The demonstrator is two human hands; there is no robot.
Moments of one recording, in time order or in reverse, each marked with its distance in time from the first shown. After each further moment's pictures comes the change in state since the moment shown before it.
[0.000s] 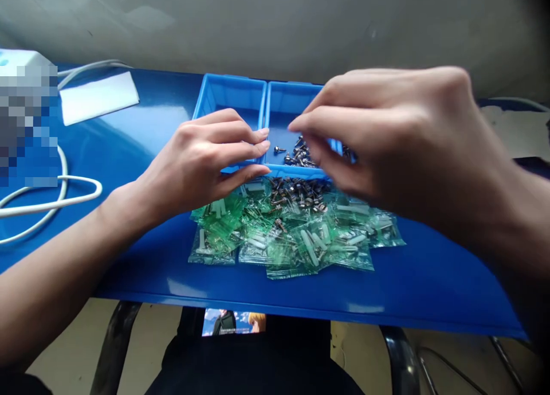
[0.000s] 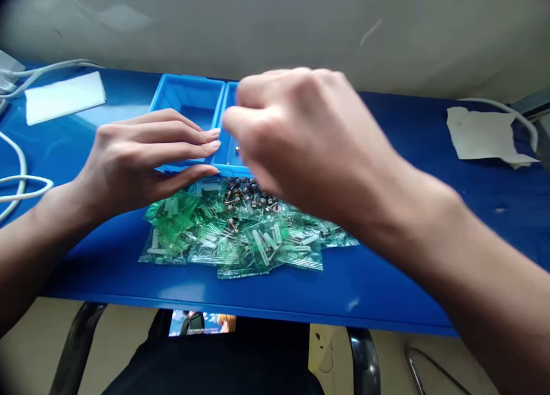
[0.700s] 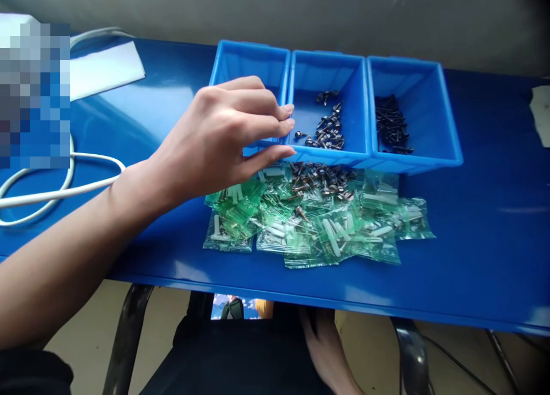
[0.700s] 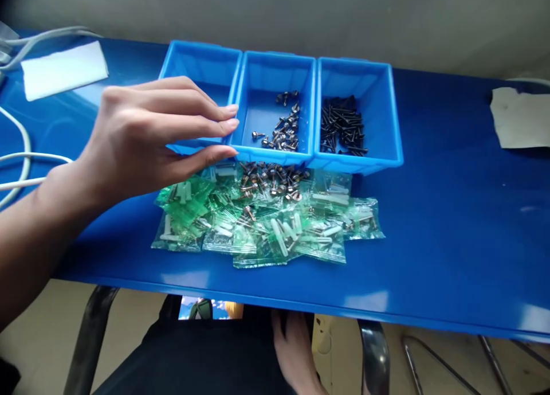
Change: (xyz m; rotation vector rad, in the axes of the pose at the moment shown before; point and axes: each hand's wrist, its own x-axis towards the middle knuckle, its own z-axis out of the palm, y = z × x) left_hand 0.004 0.003 -0.004 -0.048 -0.078 -0.079; right_hand -0.278 -0.246 0.174 0.639 -0.396 1.246
